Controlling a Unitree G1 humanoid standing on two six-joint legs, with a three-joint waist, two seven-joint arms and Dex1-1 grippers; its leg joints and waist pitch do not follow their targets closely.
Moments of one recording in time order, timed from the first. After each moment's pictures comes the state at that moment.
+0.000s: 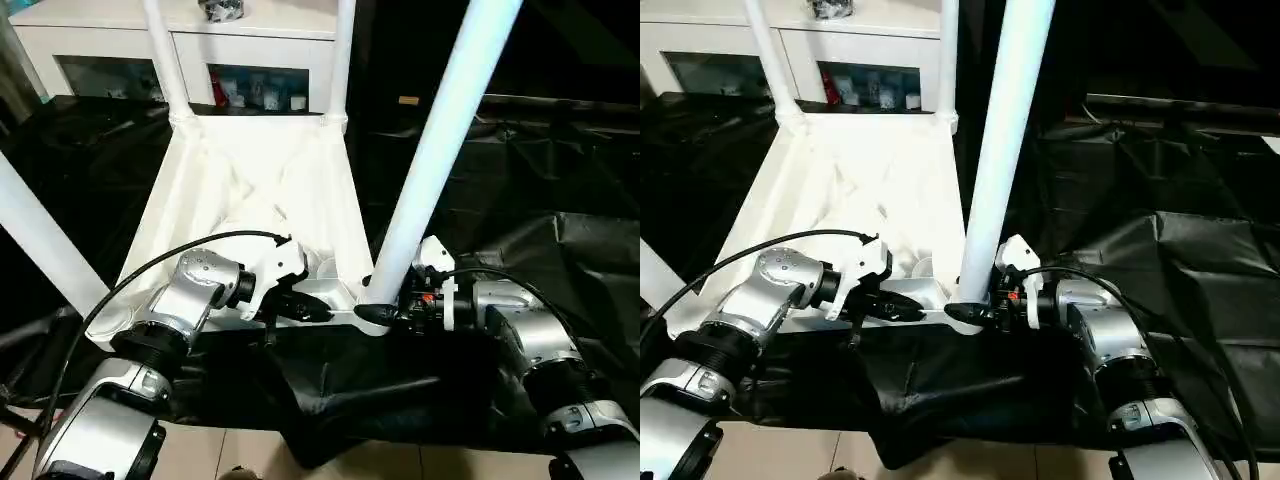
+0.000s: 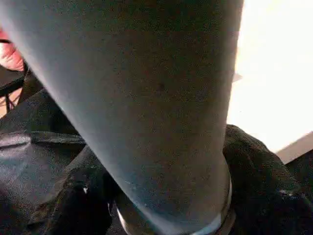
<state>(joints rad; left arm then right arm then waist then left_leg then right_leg) -0.66 0.31 -0.27 0.72 0.01 0.06 -1.31 -0.51 -0.30 0.12 0.63 0.16 0.12 1.21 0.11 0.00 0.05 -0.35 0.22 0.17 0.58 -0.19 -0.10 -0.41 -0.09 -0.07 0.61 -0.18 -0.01</state>
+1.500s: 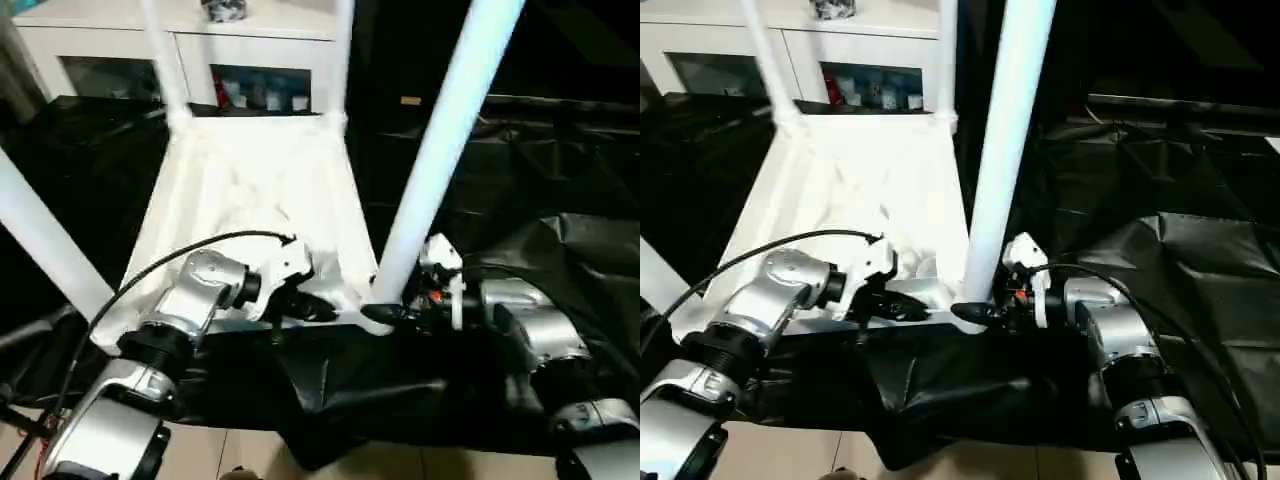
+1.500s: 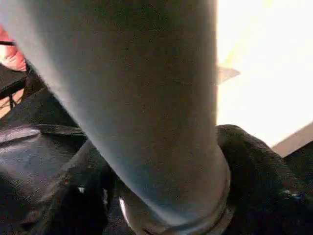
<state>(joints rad) -0.66 0.29 -0.28 0.70 0.02 0.10 -1.31 -0.51 -0.34 0.12 0.64 0.17 0.15 1.25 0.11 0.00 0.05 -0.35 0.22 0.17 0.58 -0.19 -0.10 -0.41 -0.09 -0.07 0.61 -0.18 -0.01</state>
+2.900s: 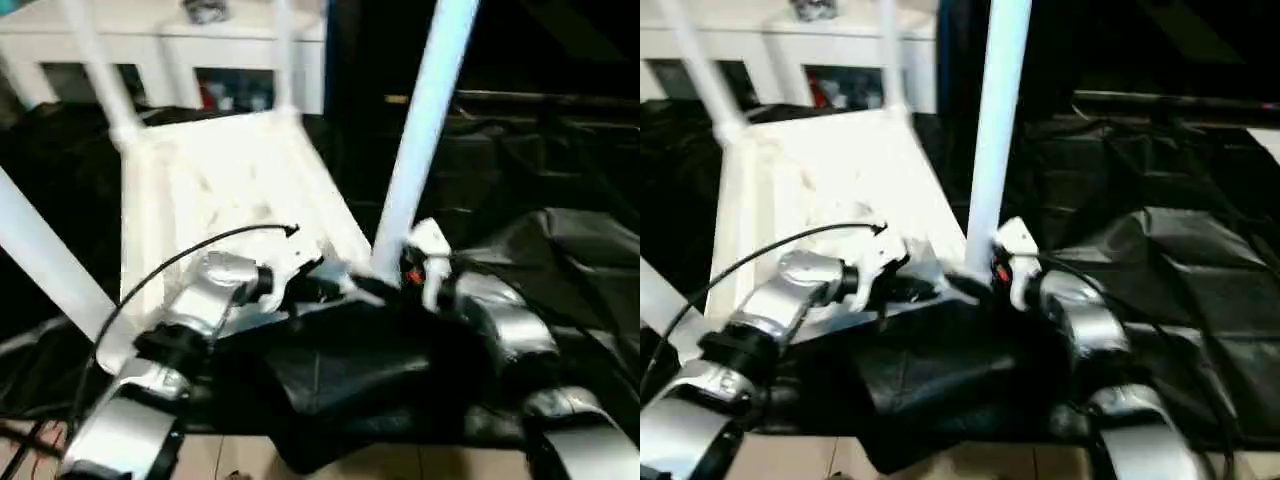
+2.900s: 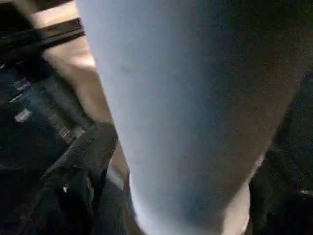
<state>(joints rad) -0.67 0.25 -0.25 0.71 0.03 0.12 -1.18 -0.53 -0.28 0.08 0.72 0.14 0.03 1.06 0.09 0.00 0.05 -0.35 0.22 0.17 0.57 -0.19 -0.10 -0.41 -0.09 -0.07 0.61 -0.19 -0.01</state>
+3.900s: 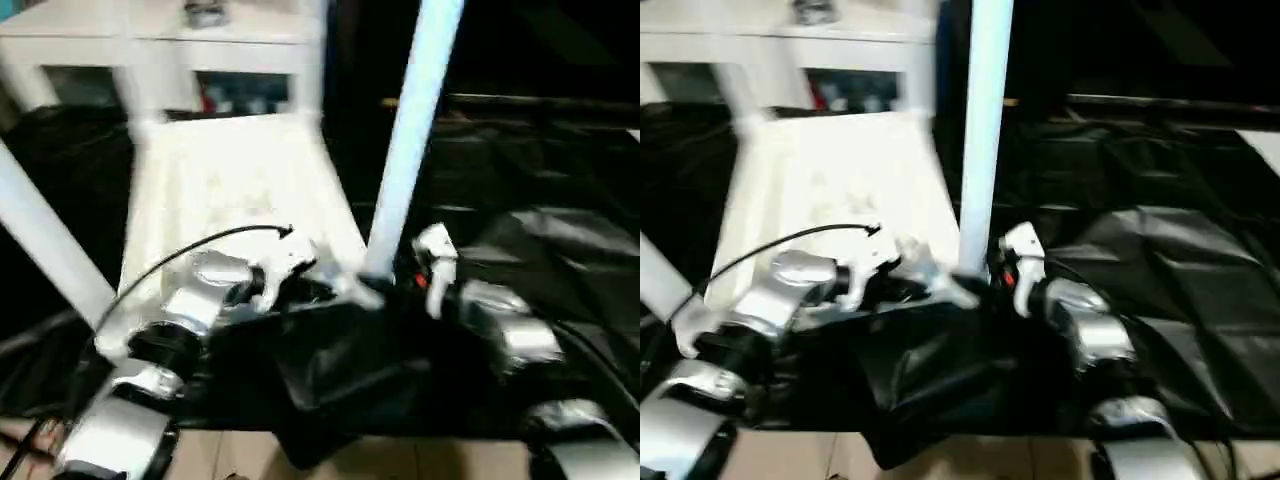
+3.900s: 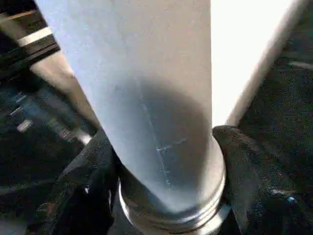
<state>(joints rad) -0.66 0.21 -0.23 0.73 0.06 0.14 -1.03 -0.54 -0.19 0.02 0.74 0.16 0.11 0.81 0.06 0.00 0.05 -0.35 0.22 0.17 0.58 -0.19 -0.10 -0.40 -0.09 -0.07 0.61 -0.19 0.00</state>
